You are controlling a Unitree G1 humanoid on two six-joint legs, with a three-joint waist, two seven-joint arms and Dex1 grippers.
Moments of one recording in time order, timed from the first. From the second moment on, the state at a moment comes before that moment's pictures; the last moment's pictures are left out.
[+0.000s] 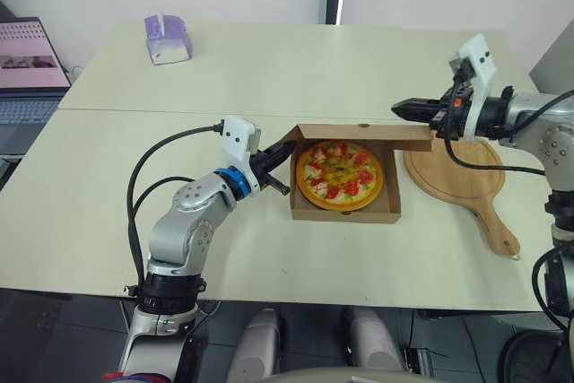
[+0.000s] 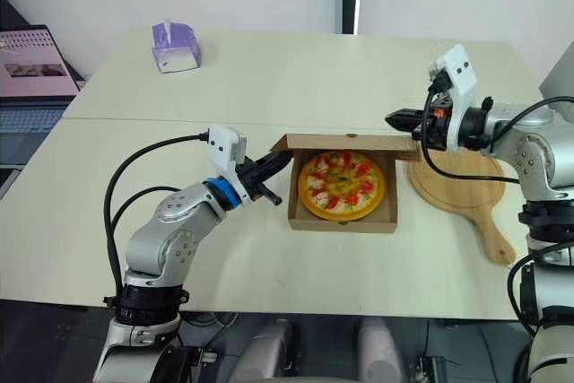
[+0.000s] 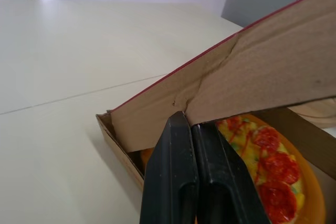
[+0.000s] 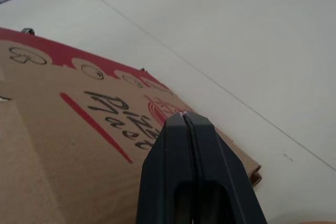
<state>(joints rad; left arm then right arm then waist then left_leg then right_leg) -0.39 0.30 0.01 -0.19 -0.43 0.60 -0.57 -0.81 -0.81 0.03 0.01 0.57 0.95 0.87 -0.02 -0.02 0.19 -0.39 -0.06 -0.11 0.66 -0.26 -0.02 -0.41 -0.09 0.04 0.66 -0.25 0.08</state>
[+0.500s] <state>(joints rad) -0.45 0.83 0.14 -0.09 -0.63 0.74 -1.07 -0.75 -0.81 0.05 -0.04 0.53 0.94 0.93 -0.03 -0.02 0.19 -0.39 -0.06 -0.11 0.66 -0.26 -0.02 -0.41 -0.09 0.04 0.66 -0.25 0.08</state>
